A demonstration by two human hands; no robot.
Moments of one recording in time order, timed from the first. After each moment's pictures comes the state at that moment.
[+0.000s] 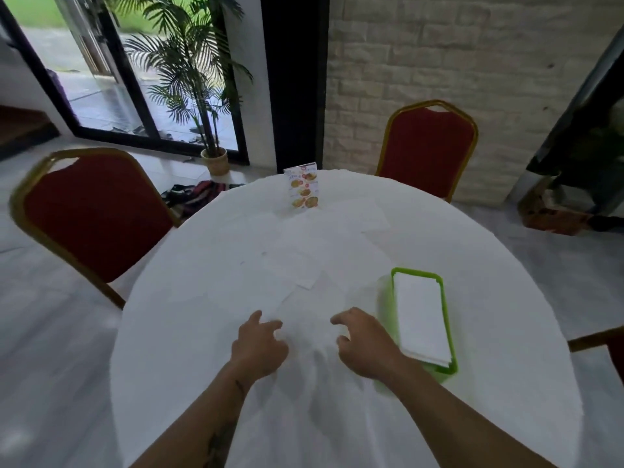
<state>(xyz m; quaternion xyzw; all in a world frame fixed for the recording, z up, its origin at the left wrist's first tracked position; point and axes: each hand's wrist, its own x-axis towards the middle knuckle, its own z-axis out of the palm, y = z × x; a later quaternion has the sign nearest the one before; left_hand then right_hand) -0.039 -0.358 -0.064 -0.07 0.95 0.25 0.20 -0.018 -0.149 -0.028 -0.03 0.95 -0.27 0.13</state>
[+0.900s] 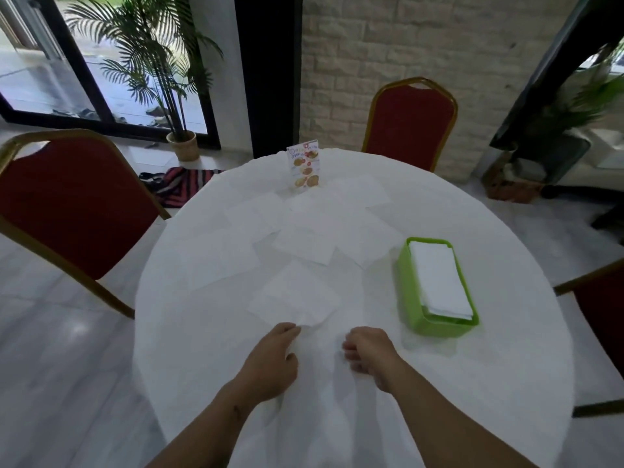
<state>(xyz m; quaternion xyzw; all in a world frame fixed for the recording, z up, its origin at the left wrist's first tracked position) 0.005 -0.434 -0.091 0.15 0.91 0.34 0.17 0.023 -0.231 -0.080 0.40 0.66 -0.61 0.18</state>
